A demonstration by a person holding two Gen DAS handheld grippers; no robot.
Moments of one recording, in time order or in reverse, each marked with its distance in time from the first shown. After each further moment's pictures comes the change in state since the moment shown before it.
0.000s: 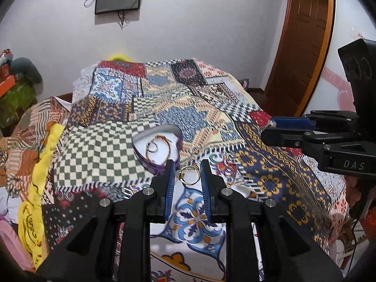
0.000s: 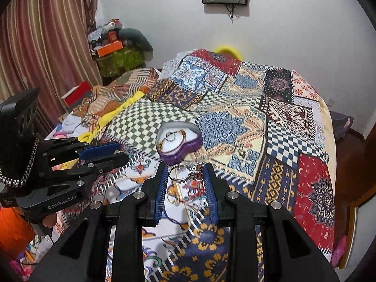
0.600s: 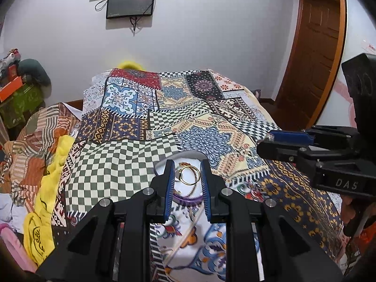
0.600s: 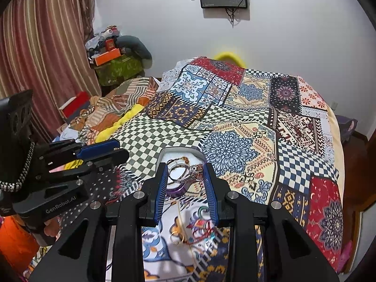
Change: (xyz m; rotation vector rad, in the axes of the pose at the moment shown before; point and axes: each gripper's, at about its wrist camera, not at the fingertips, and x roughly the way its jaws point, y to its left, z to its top) left arm 0.021 0.038 0.037 -0.032 -0.042 0.052; right arm 0.039 -0.001 0.036 0.013 -0.023 -0.001
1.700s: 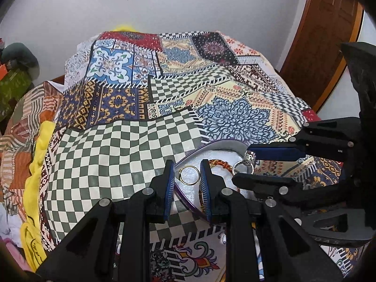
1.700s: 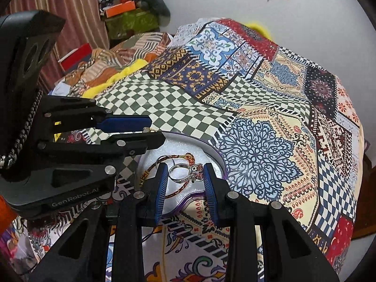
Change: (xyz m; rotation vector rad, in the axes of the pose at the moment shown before) left arm 0.116 0.042 0.006 0.008 0.234 -0.024; right arm 0.109 0.007 0.009 -0.189 0.245 0.039
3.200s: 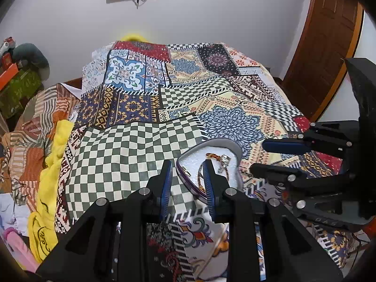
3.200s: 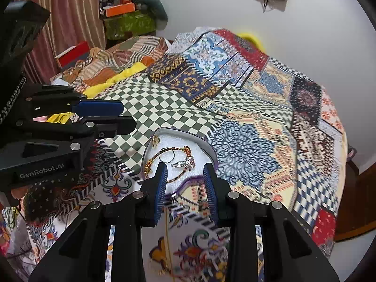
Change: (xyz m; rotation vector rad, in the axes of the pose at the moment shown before) left arm -0.065 -0.005 -0.012 -0.021 -0.063 0.034; right arm -0.048 0.018 -0.010 -0.031 -0.052 -0.092
